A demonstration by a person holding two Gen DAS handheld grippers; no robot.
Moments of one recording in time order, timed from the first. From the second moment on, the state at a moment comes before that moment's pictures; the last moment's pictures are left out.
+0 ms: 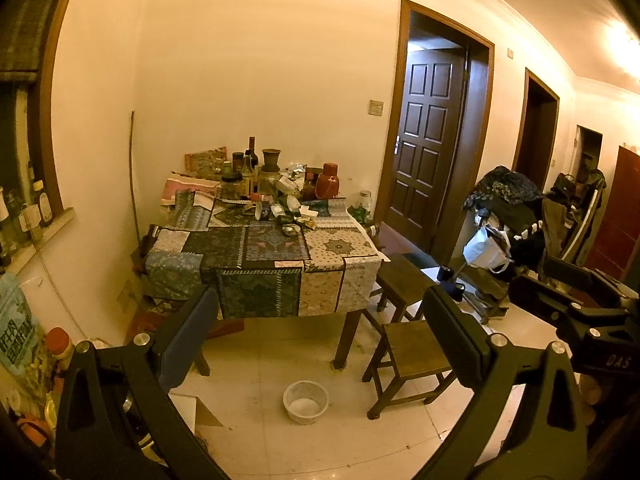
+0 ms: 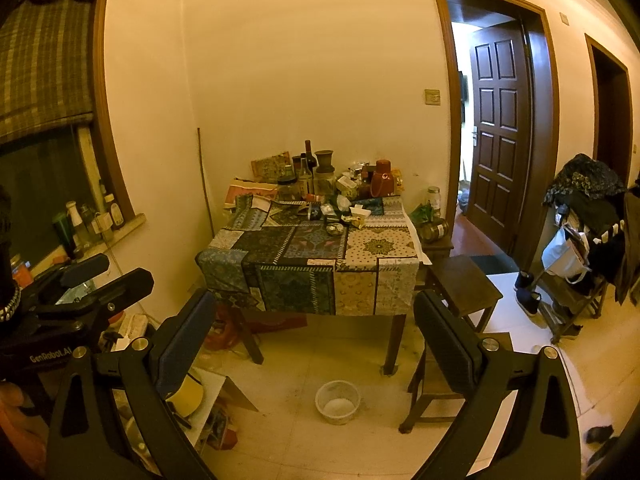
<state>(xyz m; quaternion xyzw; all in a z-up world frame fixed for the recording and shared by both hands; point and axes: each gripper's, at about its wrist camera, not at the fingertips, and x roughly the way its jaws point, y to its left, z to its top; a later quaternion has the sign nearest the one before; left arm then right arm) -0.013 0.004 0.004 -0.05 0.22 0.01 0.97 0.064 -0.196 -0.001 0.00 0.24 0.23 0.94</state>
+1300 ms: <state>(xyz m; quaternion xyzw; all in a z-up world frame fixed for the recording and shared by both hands) 0.050 -0.021 0.005 -0.06 0.21 0.06 0.97 0.133 -0.214 -0.006 0.00 0.23 0.25 0.94</state>
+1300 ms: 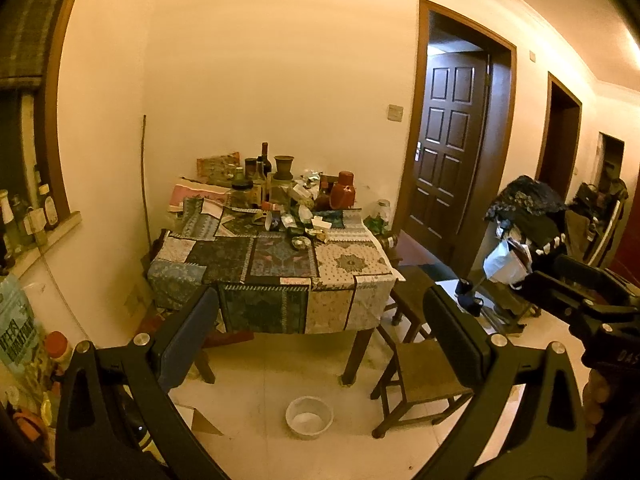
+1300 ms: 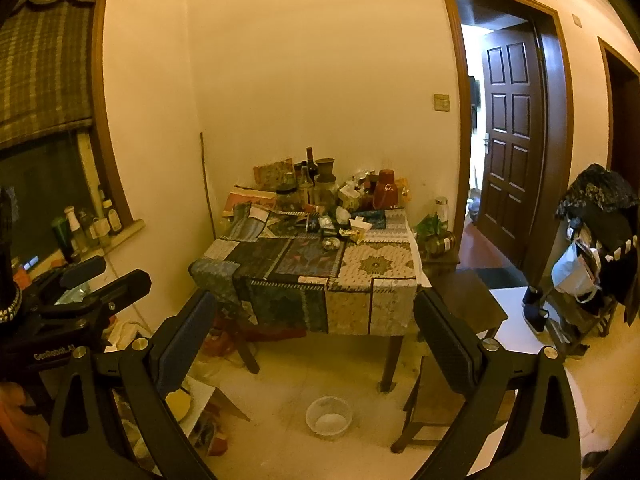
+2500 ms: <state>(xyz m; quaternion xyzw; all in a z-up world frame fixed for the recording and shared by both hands) 0.364 0.158 -0.042 -0.04 0.24 0.03 0.97 0.355 -0.070 -0.043 0.02 0.32 0.14 0.94</state>
